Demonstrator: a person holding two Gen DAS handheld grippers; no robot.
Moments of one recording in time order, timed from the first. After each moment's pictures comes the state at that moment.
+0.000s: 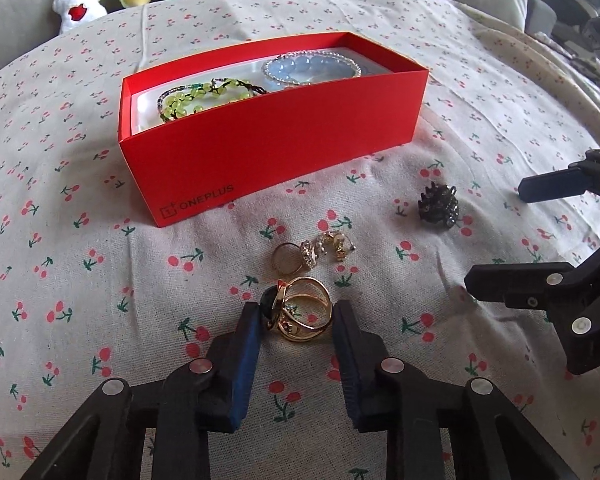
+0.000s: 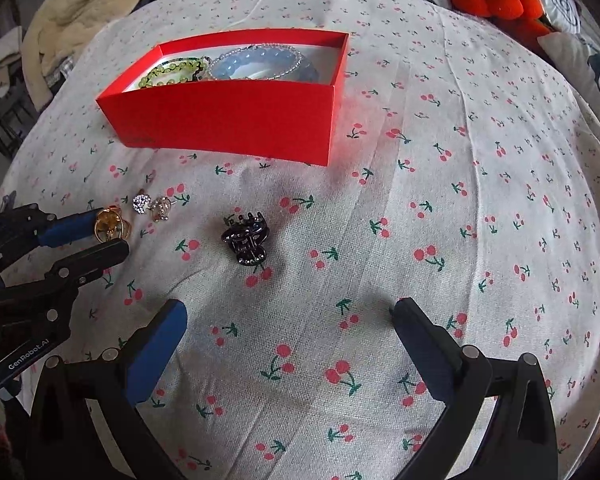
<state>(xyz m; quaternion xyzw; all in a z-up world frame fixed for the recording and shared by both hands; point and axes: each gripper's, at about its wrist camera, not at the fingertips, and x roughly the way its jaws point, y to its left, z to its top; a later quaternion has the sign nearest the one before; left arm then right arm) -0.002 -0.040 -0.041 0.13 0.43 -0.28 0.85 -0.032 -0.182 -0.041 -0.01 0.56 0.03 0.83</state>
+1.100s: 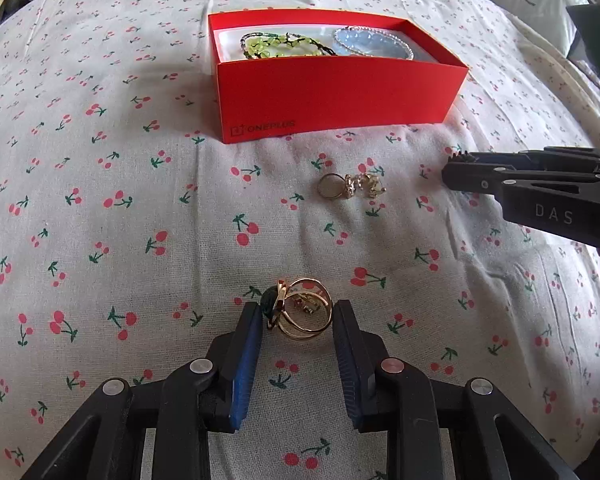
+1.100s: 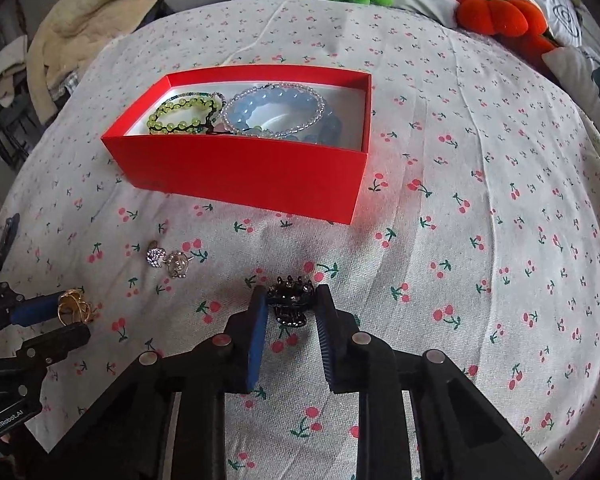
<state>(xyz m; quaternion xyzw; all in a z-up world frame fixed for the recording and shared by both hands) -0.022 -0.001 -0.029 0.05 0.50 -0.22 0.83 -0.008 -0.169 -0.032 -0.01 0.53 0.03 0.85</state>
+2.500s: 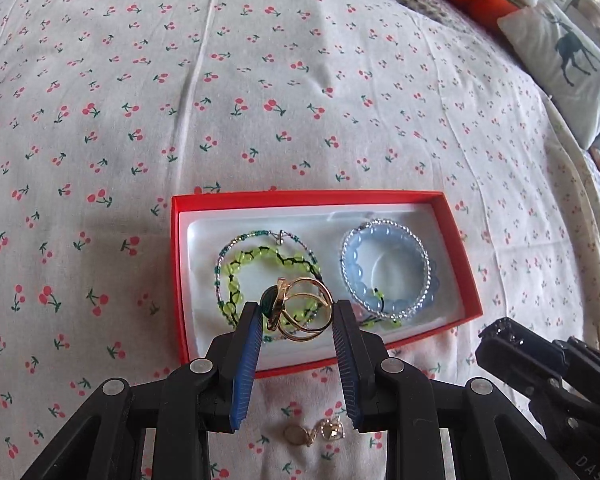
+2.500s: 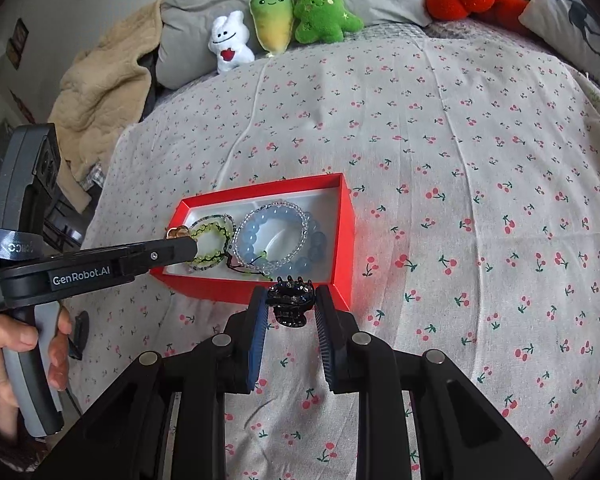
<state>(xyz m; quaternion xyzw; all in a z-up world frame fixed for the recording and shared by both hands) 0.131 -0.050 0.025 -0.03 0.55 -0.21 0.81 0.019 -0.213 0.032 0.15 0.48 0.06 0.86</state>
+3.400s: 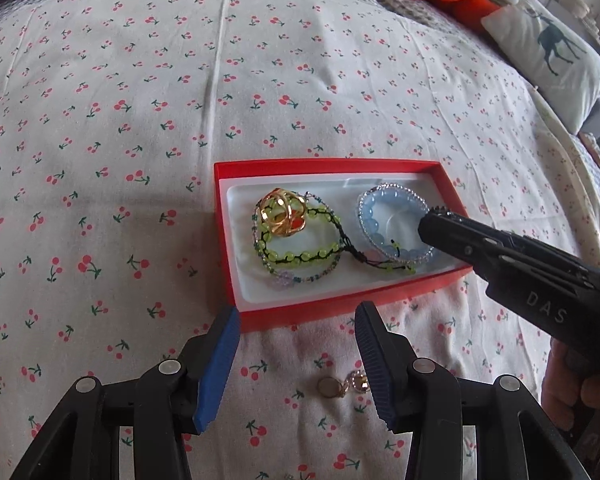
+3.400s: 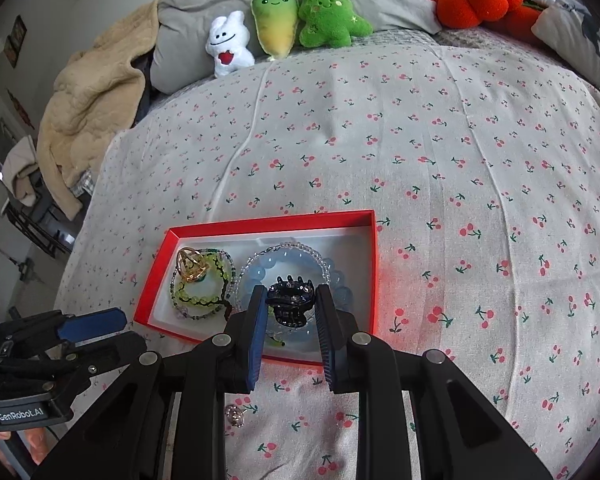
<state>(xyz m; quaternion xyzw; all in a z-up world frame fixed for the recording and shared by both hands) 0.092 -0.018 0.030 -0.01 0.52 -0.22 0.82 0.069 -0.193 0.014 0.14 0.47 0.06 0.87</state>
